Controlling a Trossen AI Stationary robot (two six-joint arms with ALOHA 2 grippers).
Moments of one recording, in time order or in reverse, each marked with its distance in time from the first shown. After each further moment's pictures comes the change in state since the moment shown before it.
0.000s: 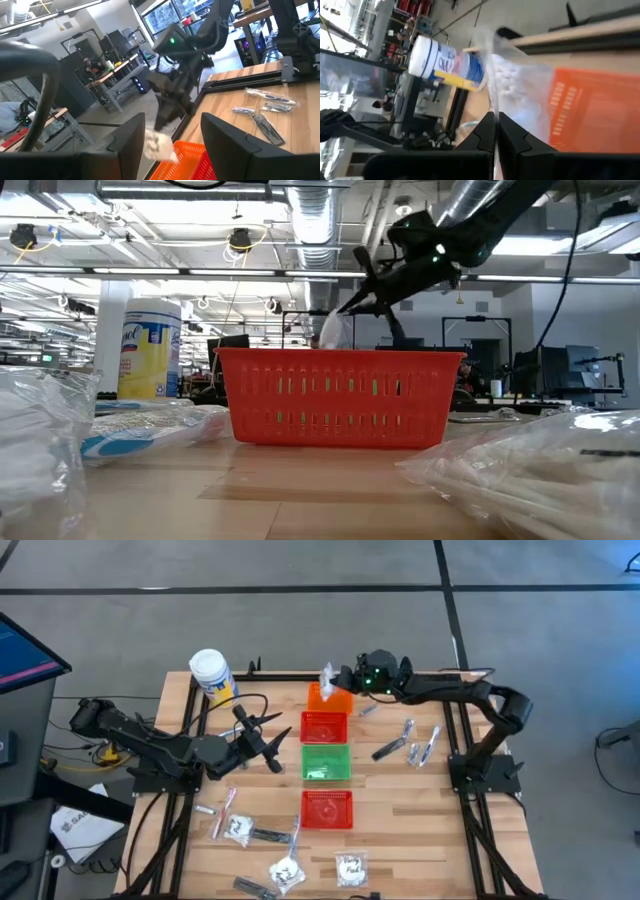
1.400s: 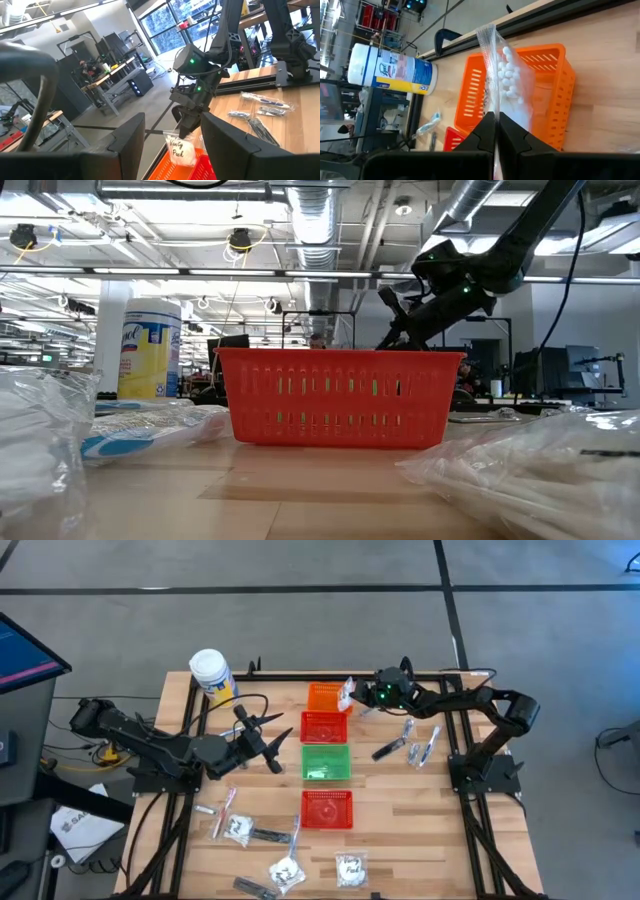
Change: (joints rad) left arm 0.002 0.000 0.000 0.015 0.027 0.000; right arm -0.043 -0.064 -0.288 0.095 0.095 0.027
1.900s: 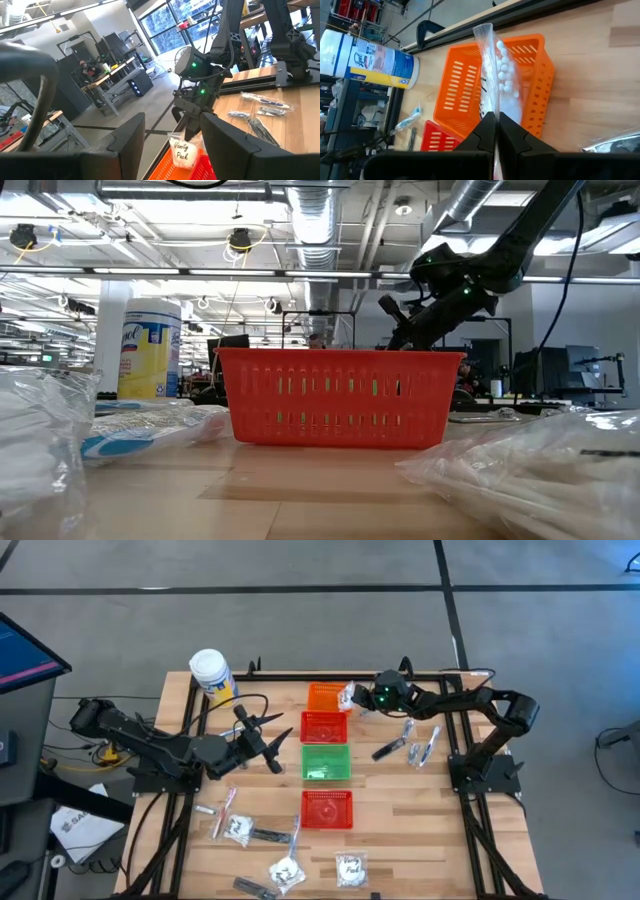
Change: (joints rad) left arm 0.000 0.000 0.000 0.002 0.000 0.000; right arm 0.013 0.000 0.000 -0.074 0.044 -0.053
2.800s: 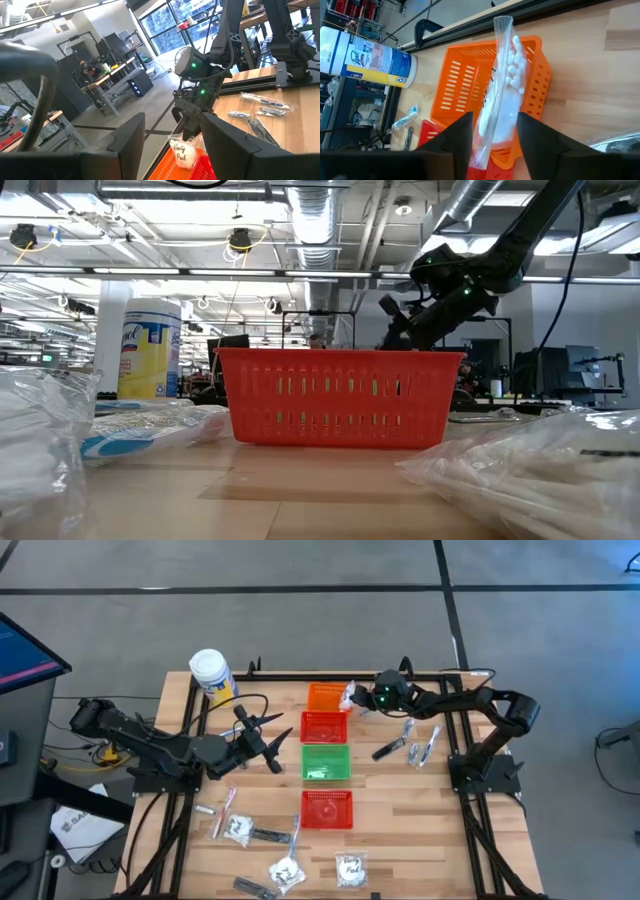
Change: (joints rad) left arm 0.000 0.000 0.000 0.002 0.000 0.000; right arm -0.001 -0.006 0.000 -0.009 -0.002 -0.026
